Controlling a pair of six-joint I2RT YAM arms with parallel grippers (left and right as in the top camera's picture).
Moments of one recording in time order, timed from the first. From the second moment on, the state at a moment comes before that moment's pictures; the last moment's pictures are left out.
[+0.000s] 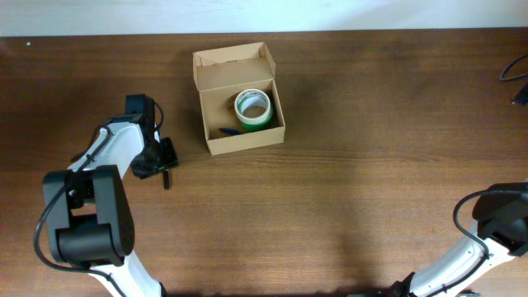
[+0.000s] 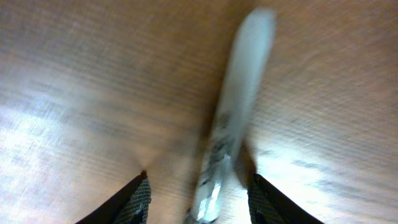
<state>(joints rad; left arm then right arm) 0.08 1.93 1.20 -0.79 -0.02 -0.29 -0.61 2.11 2.45 -1.61 0.18 0.16</state>
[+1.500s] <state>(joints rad) 0.07 2.07 1.41 -0.95 -0.09 -0.13 -0.61 2.11 2.45 -1.61 0.18 0.16</state>
